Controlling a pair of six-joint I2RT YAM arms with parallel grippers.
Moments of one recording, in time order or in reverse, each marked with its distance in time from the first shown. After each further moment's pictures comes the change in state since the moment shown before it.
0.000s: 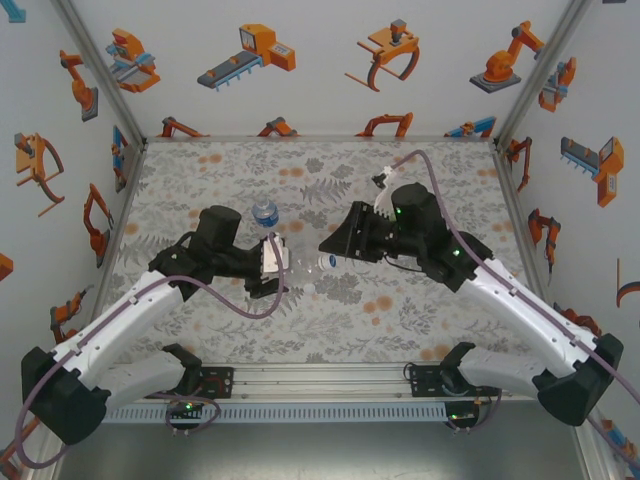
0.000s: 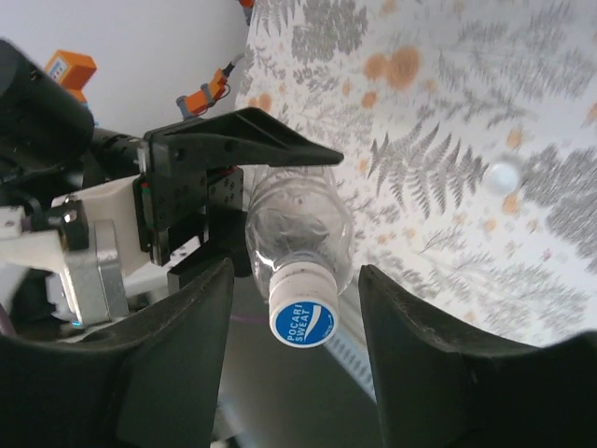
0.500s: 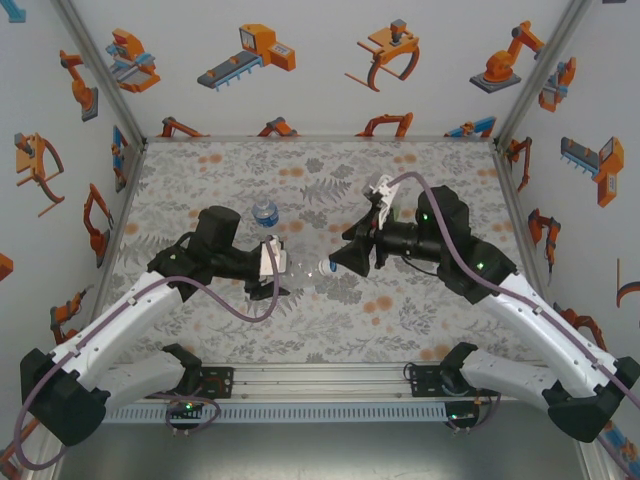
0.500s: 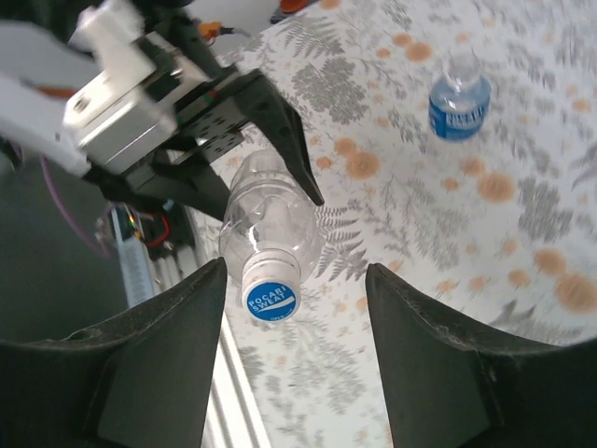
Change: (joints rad) left arm 0.000 -0.006 0.000 -0.007 0.064 0.027; right arm -0.001 -0.102 0.002 0.077 -0.190 -0.772
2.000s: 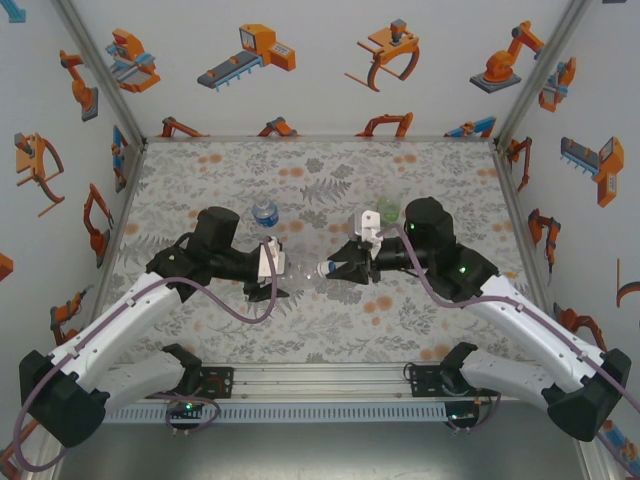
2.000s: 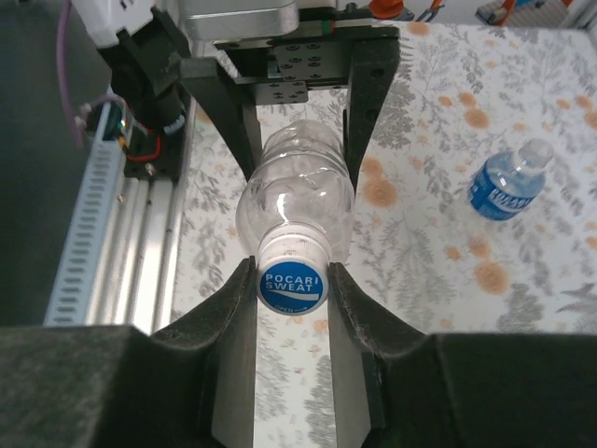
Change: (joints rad) left arm 0.001 -0.008 0.000 -0.022 0.013 0.006; right arm 0.000 0.008 -0.164 0.148 -0.247 -0.331
